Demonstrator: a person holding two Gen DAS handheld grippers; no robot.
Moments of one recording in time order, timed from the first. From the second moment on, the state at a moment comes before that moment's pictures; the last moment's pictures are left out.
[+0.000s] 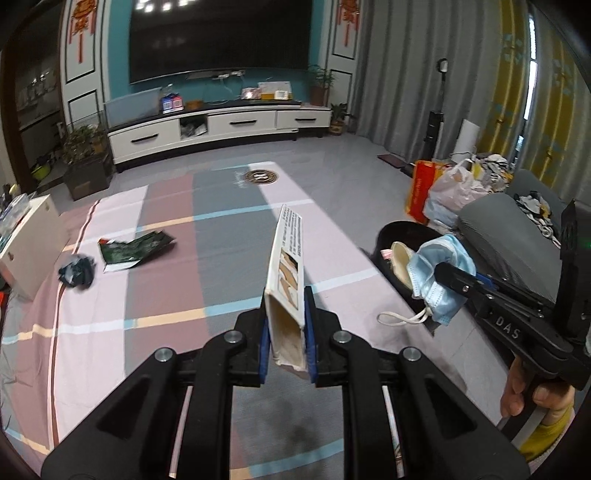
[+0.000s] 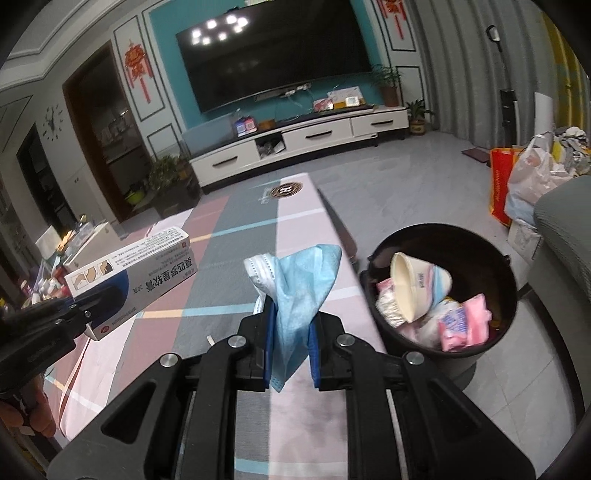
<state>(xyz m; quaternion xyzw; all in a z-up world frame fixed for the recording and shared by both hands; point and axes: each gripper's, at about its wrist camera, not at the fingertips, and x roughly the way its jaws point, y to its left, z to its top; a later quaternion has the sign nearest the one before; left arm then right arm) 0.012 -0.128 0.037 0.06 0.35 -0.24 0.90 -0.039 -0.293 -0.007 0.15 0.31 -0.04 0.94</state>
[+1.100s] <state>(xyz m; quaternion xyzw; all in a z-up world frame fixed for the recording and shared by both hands) 0.016 -0.292 0.019 0.13 0.36 -0.36 0.85 -0.083 -0.411 -0.044 0.24 0.27 -0.15 0.92</state>
